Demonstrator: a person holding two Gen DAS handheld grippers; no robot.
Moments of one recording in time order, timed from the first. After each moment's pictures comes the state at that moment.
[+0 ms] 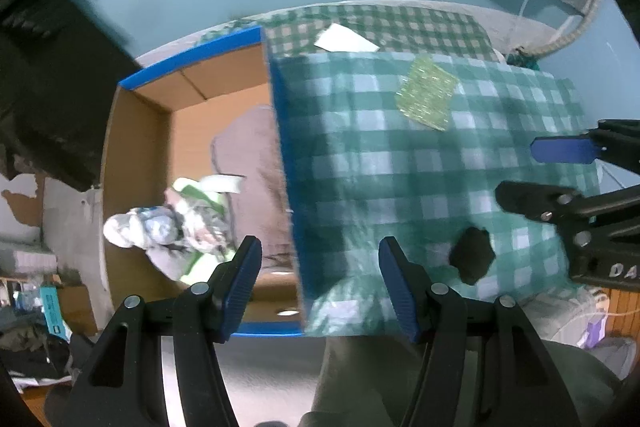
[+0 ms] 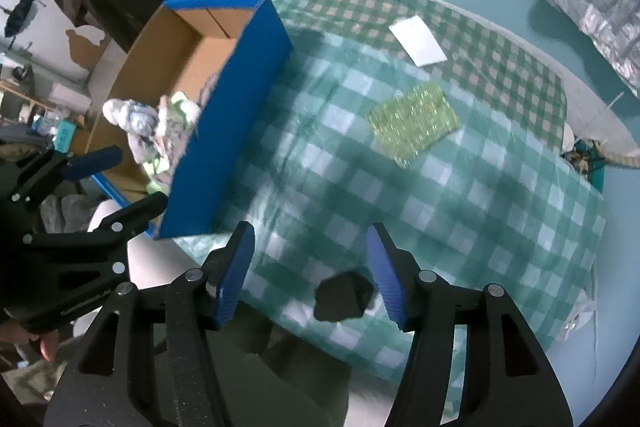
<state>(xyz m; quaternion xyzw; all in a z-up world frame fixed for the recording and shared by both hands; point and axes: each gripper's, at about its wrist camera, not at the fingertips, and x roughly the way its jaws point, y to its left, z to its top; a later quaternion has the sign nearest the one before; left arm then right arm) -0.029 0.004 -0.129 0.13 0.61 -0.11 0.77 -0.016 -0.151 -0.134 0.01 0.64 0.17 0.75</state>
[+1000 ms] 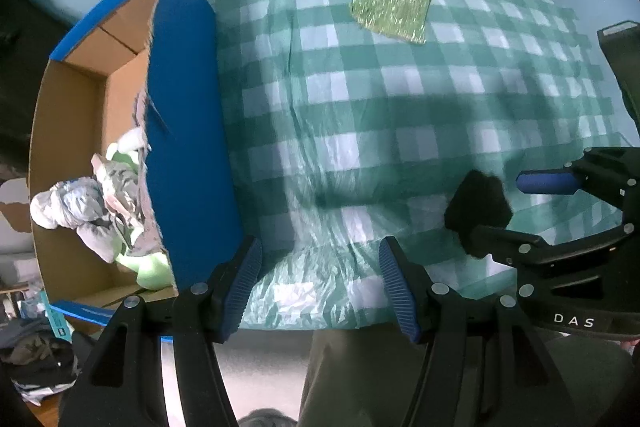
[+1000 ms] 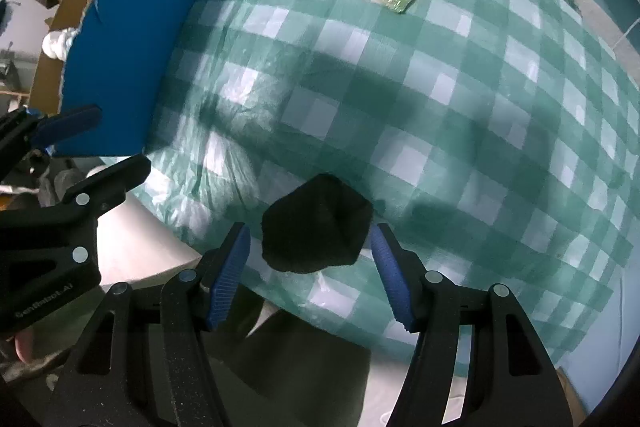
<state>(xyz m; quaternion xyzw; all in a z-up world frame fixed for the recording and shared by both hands) -0.060 -0.037 -0.223 0.17 0.66 -0.12 0.72 -0.066 -0.177 -0.254 0.04 0.72 0.15 0.68</state>
